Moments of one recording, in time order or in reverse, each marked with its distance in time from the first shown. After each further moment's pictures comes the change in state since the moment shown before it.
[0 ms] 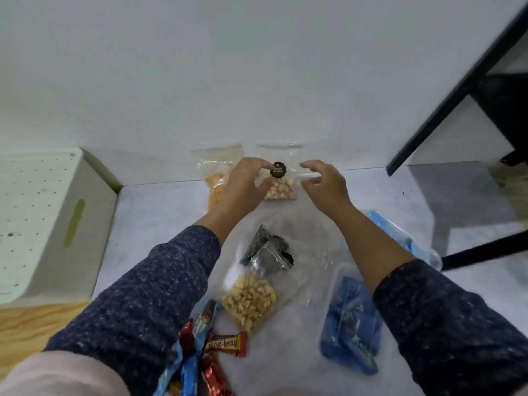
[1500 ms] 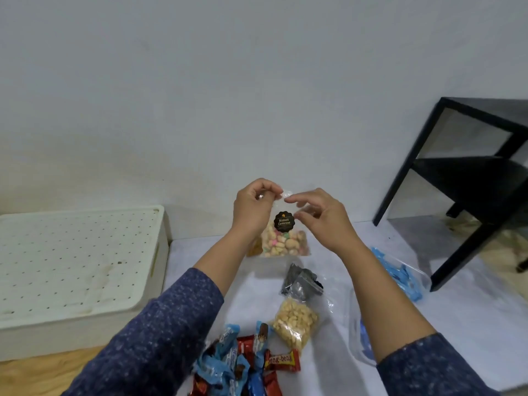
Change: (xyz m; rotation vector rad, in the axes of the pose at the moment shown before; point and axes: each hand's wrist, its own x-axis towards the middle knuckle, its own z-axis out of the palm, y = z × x) left_hand -0.108 0.035 -0.173 -0.834 0.204 0.020; right_hand -0.162 -0.172 0.005 0.191 0.146 -0.453
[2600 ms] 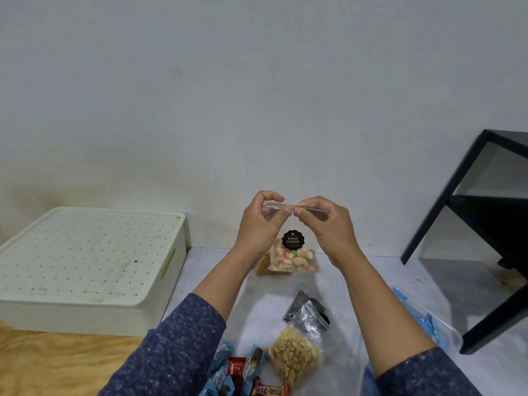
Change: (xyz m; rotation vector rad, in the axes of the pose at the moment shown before) left_hand -0.016 0.026 0.023 -0.002 0.057 0.011; right_hand 0.030 -0.006 -0.018 0.450 -0.041 0.012
